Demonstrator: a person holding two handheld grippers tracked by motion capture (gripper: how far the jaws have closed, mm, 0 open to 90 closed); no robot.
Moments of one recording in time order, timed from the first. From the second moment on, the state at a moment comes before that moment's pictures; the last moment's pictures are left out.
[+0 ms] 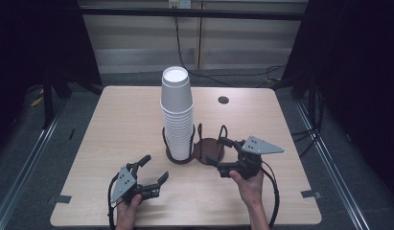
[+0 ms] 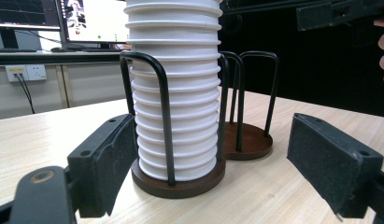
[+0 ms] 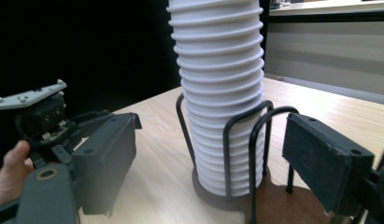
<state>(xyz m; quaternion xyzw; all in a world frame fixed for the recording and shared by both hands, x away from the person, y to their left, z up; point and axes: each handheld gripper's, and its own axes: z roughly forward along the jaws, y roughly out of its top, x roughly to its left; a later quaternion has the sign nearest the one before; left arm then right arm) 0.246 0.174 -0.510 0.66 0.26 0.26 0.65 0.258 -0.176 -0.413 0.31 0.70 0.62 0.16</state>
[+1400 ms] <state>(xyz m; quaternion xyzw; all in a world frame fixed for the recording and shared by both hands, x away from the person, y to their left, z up) 0.246 0.174 -0.510 0.66 0.26 0.26 0.65 0.318 -0.138 -0.308 0.26 0.74 0.60 0.15</state>
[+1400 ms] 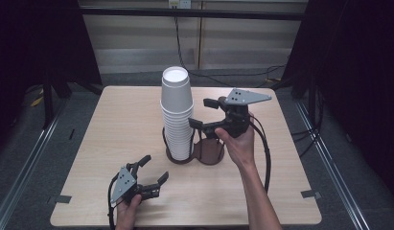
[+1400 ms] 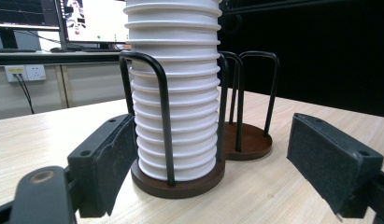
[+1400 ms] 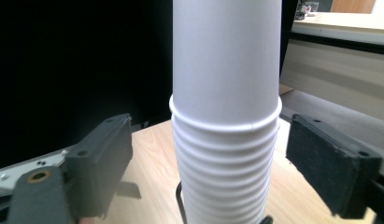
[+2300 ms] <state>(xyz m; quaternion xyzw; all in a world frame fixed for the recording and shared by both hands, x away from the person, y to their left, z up) 0.246 0.175 -0.510 0.66 0.26 0.26 0.65 0.373 -0.095 -0.261 0.25 0.78 0.56 0.14</state>
